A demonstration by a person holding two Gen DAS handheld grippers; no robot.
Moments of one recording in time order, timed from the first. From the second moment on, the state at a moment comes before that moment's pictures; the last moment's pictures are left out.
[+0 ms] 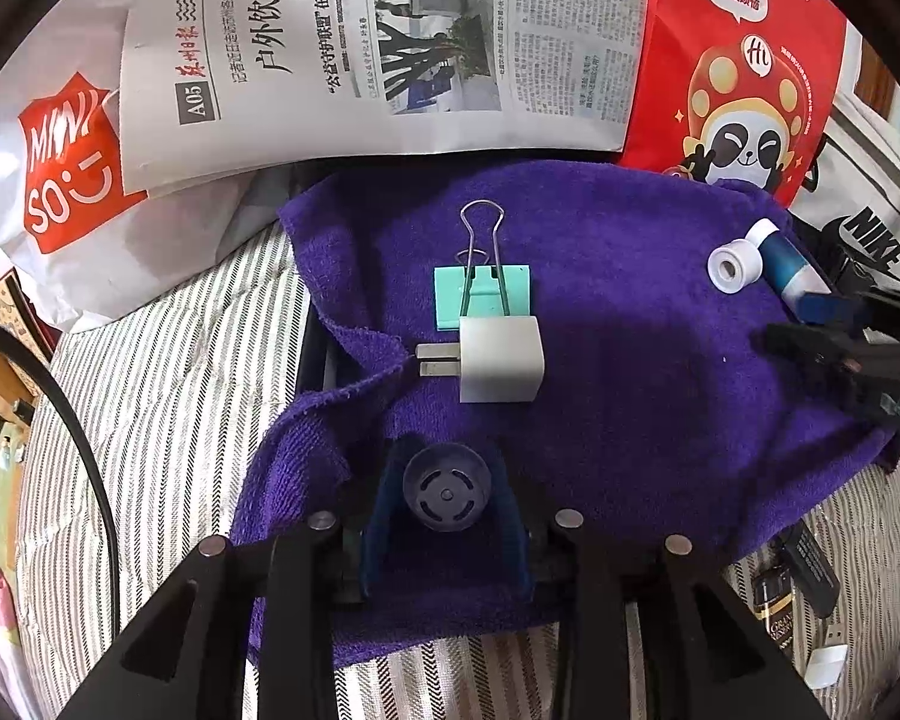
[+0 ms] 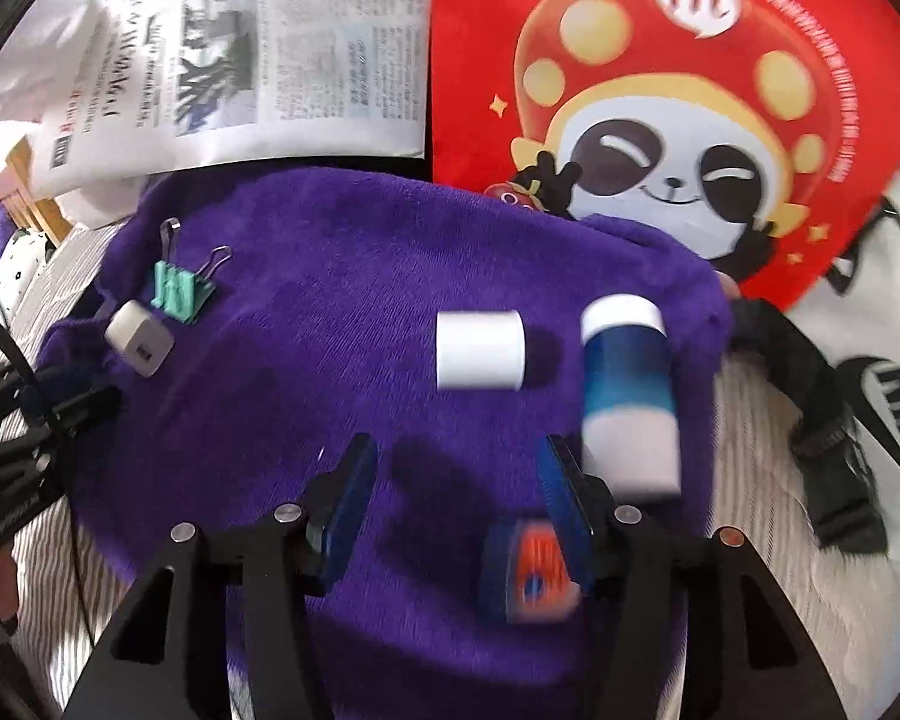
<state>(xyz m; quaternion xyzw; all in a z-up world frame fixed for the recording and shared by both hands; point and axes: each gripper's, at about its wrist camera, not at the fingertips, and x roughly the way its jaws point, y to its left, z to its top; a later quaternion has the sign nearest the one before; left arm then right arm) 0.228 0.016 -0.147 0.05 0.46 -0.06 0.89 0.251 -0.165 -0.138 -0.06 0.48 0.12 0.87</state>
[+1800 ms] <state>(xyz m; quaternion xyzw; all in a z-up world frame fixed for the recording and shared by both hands) 0.114 -0.030 -0.159 0.07 0.44 -0.11 0.89 0.051 -0.253 -0.122 0.04 0.42 0.11 0.90</state>
